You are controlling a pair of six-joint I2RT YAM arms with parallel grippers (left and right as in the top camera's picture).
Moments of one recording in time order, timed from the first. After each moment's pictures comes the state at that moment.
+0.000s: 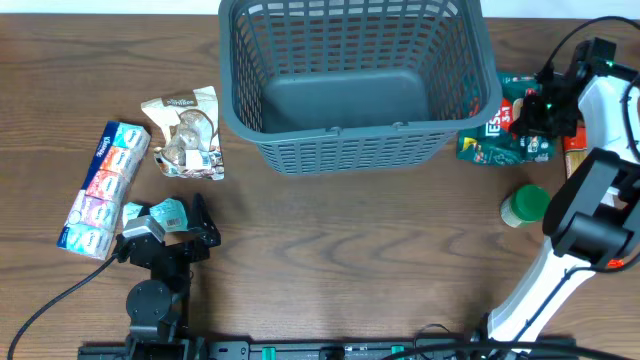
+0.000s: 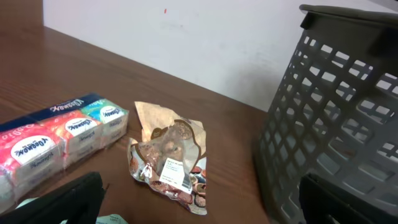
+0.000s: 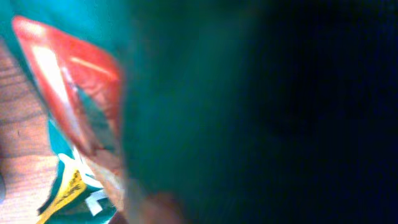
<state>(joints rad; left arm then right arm) -0.08 0.01 0.02 -0.10 -0.17 -0.36 -0.37 2.18 1.82 -1.04 -0.11 -0.15</state>
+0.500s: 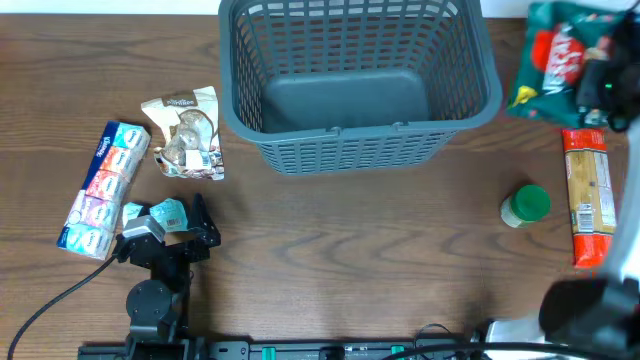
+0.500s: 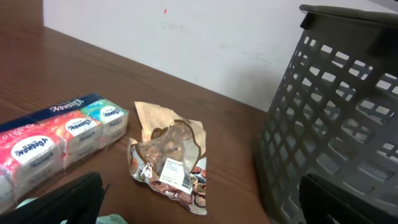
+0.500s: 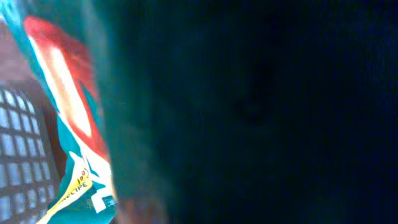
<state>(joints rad) -0.08 0.01 0.02 -0.10 -0.17 -0.36 -0.37 1.64 1.80 -1.01 0.04 -0.09</state>
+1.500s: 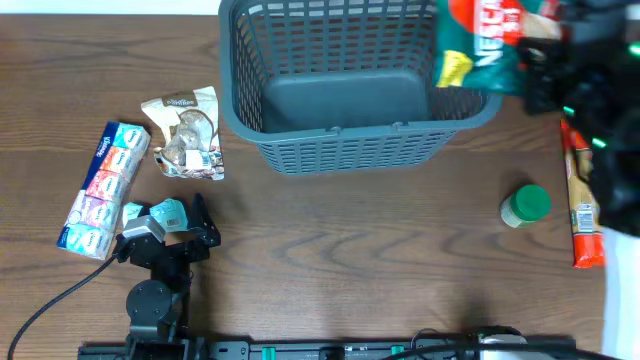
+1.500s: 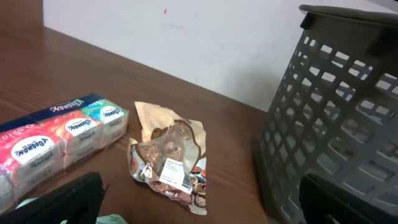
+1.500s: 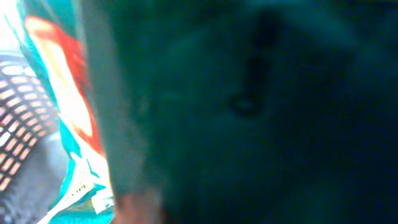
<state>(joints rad) -0.08 0.01 0.02 -0.10 -0.17 -0.36 0.07 1.33 1.80 -0.90 -0.03 -0.13</state>
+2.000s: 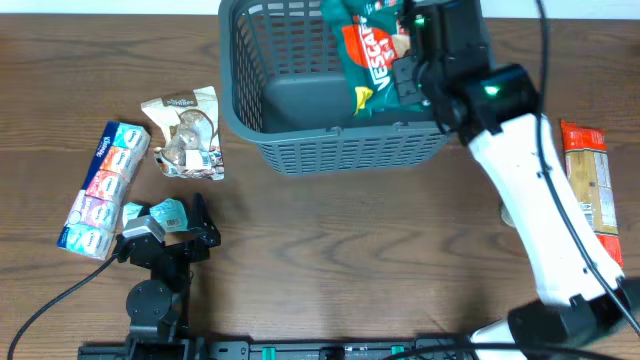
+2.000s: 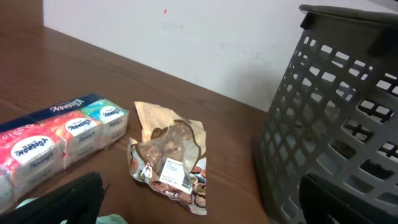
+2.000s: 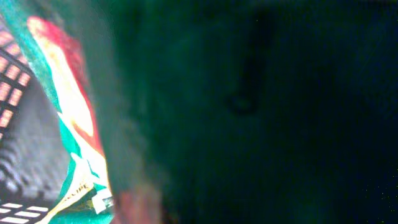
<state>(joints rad) -0.08 0.01 0.02 -0.10 -0.17 -0.36 0.38 1.69 1.80 -0.95 0.24 0.05</state>
